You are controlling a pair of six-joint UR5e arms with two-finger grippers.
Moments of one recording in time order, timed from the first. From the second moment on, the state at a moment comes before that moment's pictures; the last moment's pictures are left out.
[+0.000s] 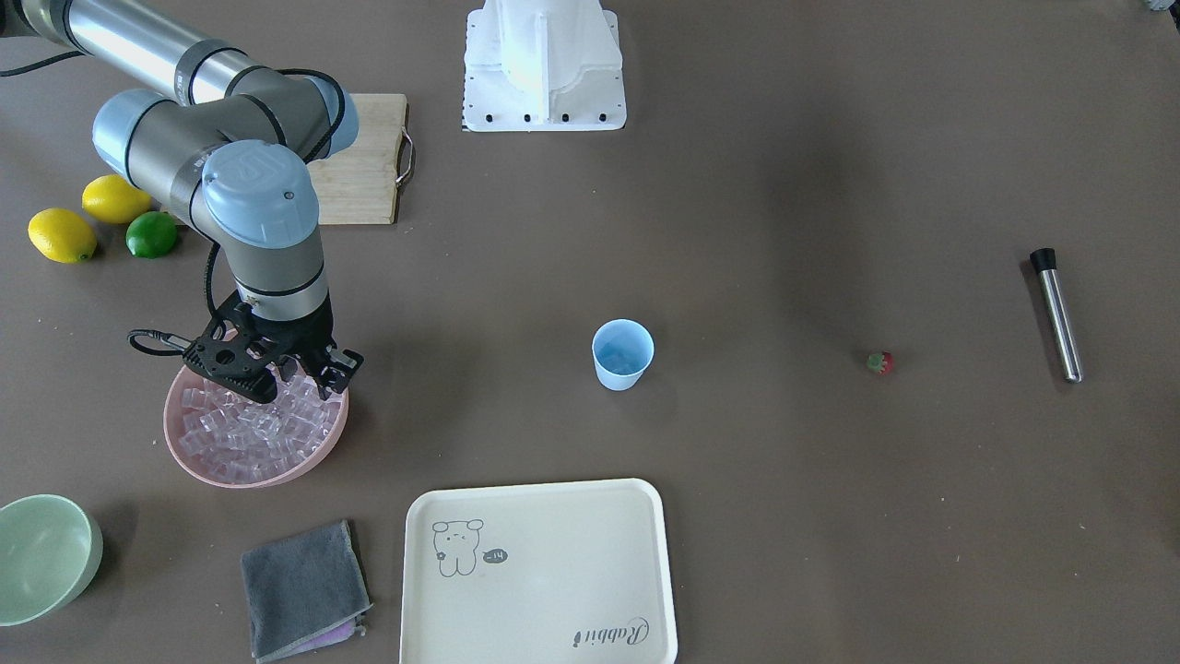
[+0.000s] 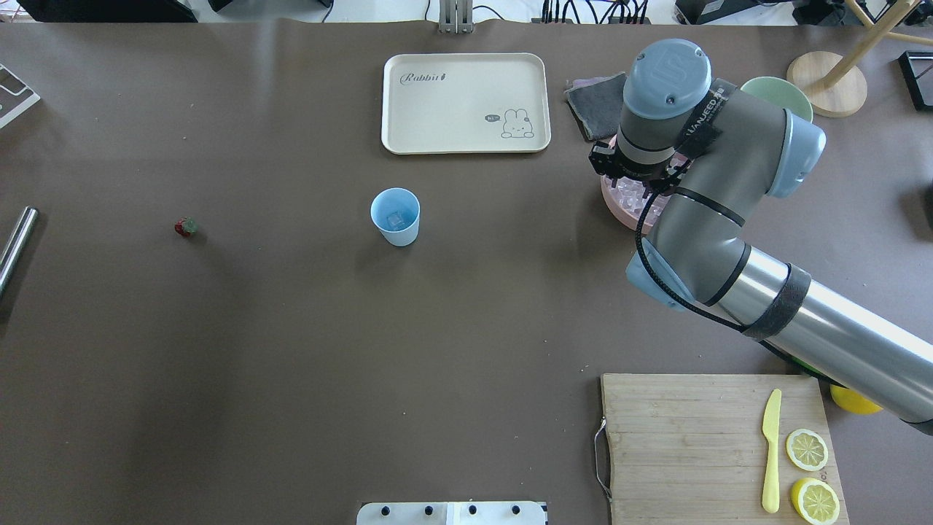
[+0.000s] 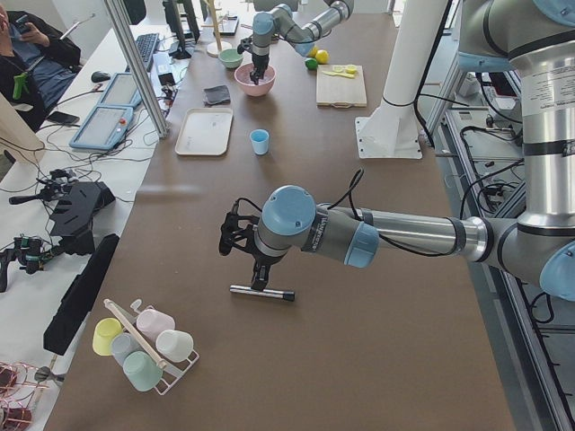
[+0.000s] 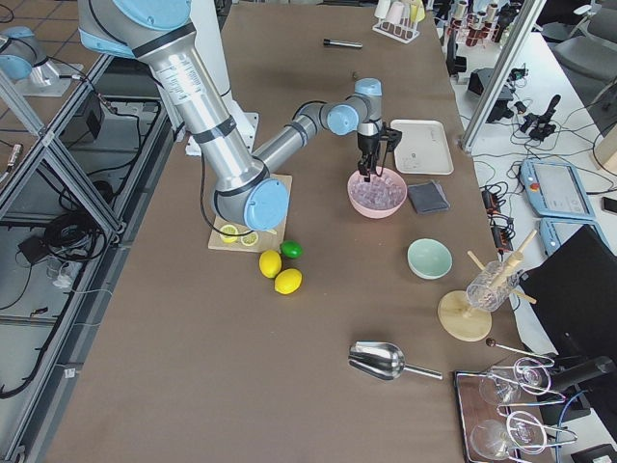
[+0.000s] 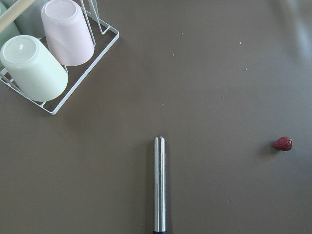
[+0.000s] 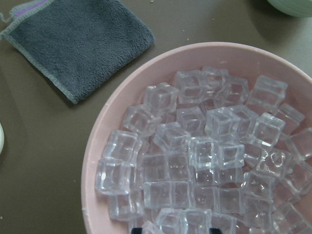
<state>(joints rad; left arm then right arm) -1.68 -1.39 -1.84 -1.81 -2.53 -0.11 0.76 -0.98 1.60 -1.66 1.83 1.39</state>
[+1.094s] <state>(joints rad) -1.68 -1.40 -1.85 -1.81 -2.53 -0.11 0.75 -1.00 1.60 -1.67 1.83 1.38</state>
